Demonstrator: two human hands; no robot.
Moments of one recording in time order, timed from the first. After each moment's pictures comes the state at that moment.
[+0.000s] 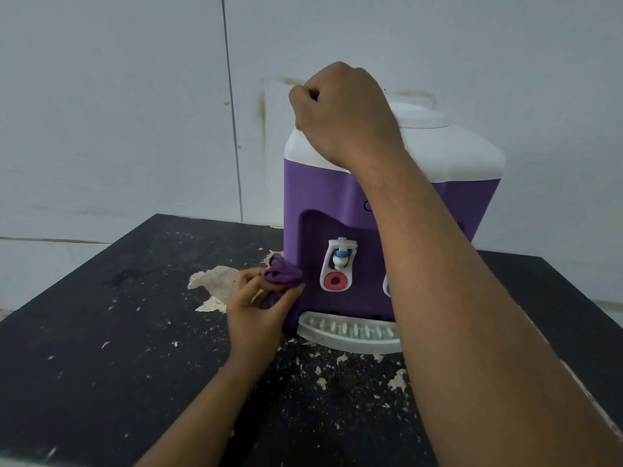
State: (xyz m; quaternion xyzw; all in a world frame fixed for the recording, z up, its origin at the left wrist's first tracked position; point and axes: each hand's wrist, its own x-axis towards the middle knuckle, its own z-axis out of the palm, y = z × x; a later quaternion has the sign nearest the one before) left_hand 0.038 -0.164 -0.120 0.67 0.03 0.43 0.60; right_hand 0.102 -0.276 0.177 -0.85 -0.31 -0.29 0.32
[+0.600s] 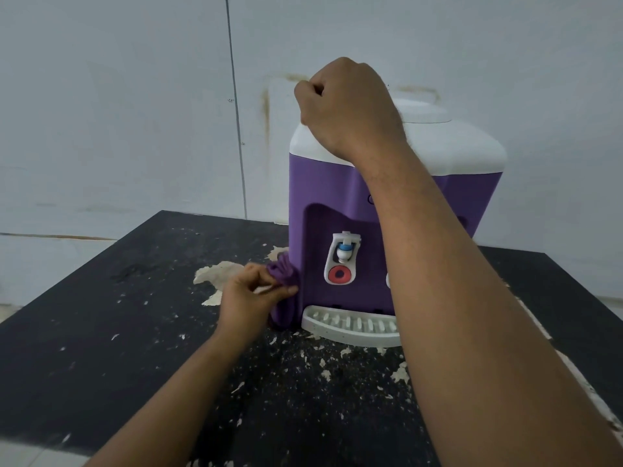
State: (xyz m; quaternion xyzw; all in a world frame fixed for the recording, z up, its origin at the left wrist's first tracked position) left_hand 0.029 -0.133 -0.101 0.72 0.05 0.30 0.62; right_hand 0.103 -0.274 0.178 -0.85 -0.31 -0.29 0.32
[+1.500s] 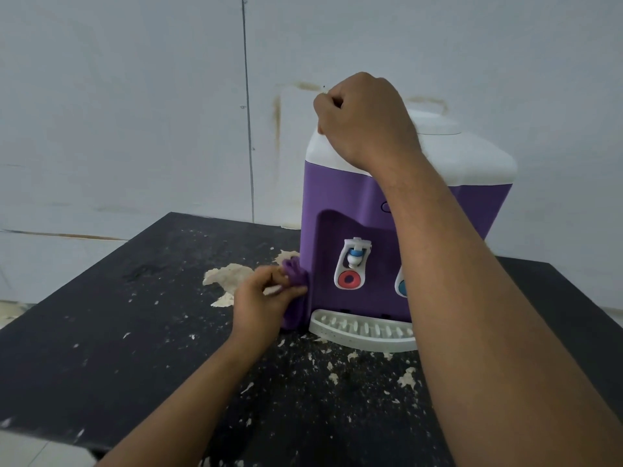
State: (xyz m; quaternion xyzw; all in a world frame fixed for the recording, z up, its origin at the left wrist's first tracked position) left_hand 0.025 -0.140 -0.099 0.75 0.07 0.34 0.57; right_hand 0.102 -0.276 0.178 -0.86 -0.30 -0.29 0.31
